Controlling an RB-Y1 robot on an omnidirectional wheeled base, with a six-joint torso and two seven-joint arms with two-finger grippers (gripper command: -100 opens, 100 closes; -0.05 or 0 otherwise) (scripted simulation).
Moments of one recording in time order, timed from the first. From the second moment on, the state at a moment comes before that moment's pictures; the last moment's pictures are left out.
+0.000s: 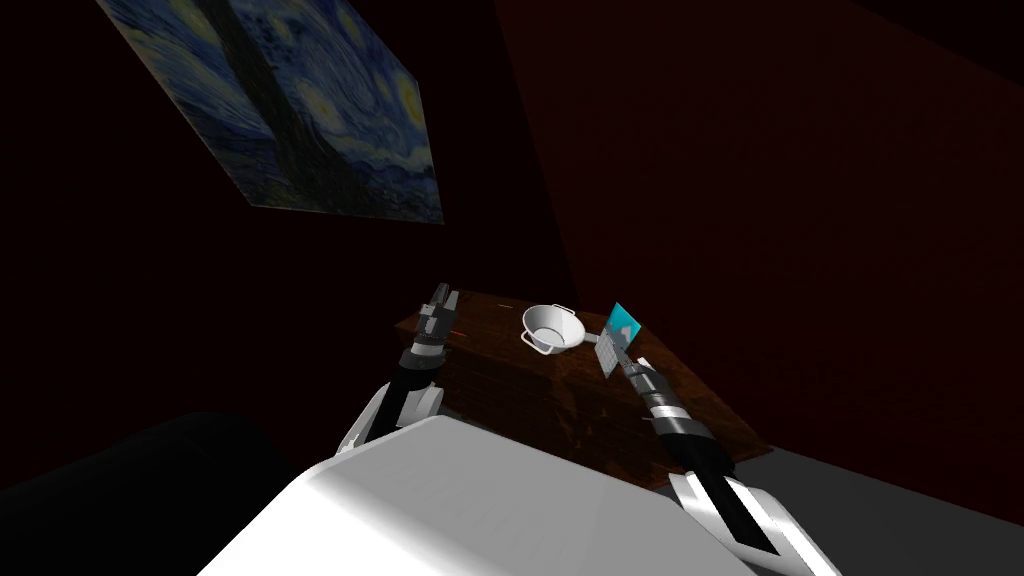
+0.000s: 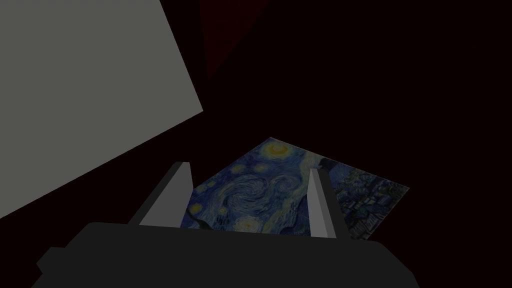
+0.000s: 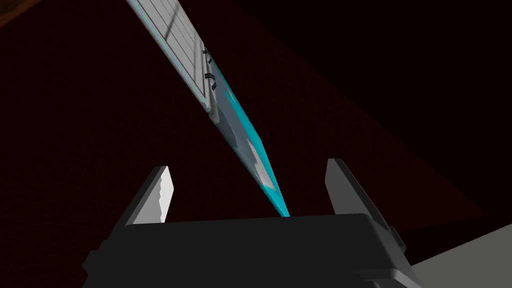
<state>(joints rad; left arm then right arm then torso) 0.49 0.05 -0.01 -2.38 -0.12 -0.47 0.05 0.42 -0.41 -0.09 -2.01 0.33 -0.13 0.38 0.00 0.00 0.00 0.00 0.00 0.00</state>
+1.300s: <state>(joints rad) 0.49 0.05 -0.01 -2.38 -0.12 -0.47 0.05 0.41 -0.56 -0.15 -1.89 0.53 -0.04 0.39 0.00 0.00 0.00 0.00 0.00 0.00</state>
